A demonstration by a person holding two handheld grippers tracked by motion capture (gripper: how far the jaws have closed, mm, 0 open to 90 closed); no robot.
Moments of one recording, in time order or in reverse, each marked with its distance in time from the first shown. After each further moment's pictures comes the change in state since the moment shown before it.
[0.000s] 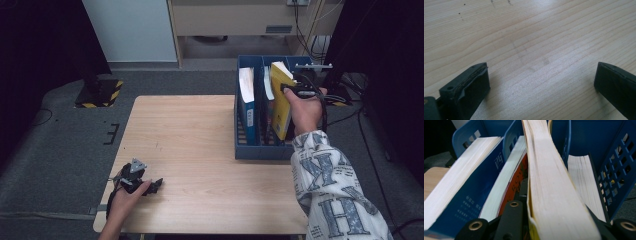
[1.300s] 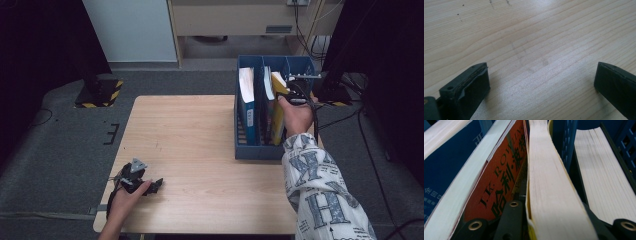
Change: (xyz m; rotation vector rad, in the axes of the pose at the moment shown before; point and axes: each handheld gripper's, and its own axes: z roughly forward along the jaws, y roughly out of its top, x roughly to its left) left arm -0.001 0.001 0.001 -0.004 -0.004 -0.001; right arm -0.003 -0.029 0.039 0.040 -0.025 0.047
